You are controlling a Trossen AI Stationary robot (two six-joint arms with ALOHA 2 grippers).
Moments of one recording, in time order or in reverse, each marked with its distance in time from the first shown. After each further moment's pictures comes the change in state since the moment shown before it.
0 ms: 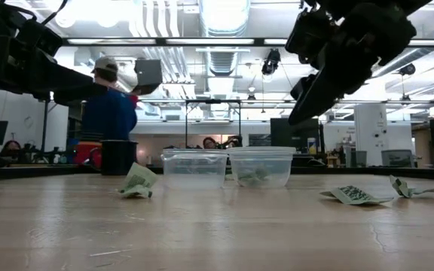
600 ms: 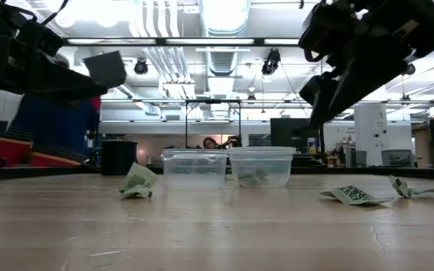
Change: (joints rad) left arm 0.000 0.004 0.000 0.000 0.000 0.000; right arm 0.068 -0.009 -0.001 -0.062 -0.057 0.000
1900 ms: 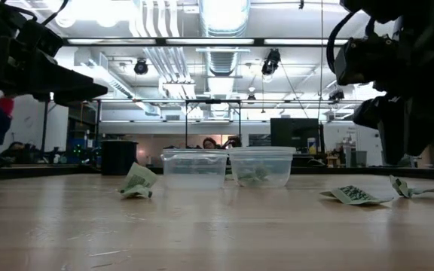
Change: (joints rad) left arm 0.000 0.001 0.000 0.000 0.000 0.000; right arm 0.113 0.003 -0.018 -0.280 0.046 0.344
